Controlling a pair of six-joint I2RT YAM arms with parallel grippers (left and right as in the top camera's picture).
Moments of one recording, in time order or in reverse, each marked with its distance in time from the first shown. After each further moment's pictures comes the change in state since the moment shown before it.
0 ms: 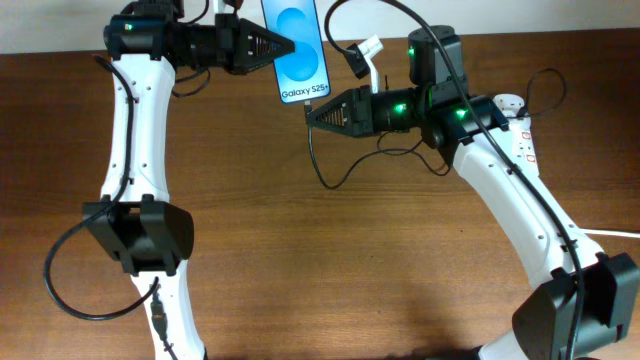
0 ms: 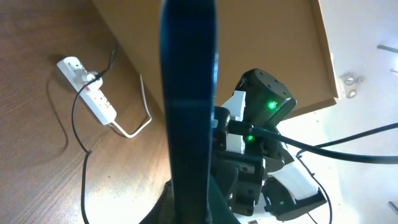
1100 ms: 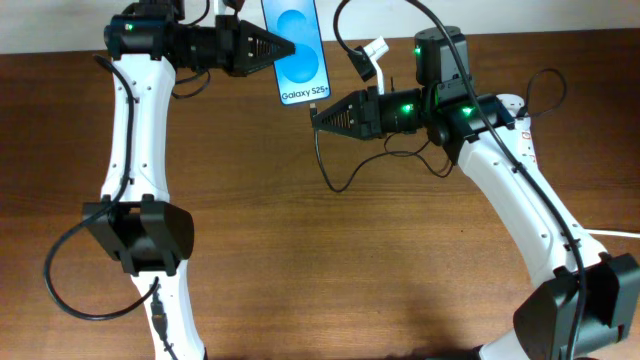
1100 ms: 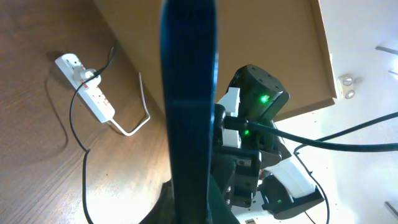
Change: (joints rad) left arm 0.002 0.000 0.000 -0.027 0.002 0.015; right arm -0.020 0.000 0.002 -0.055 -0.055 -0.021
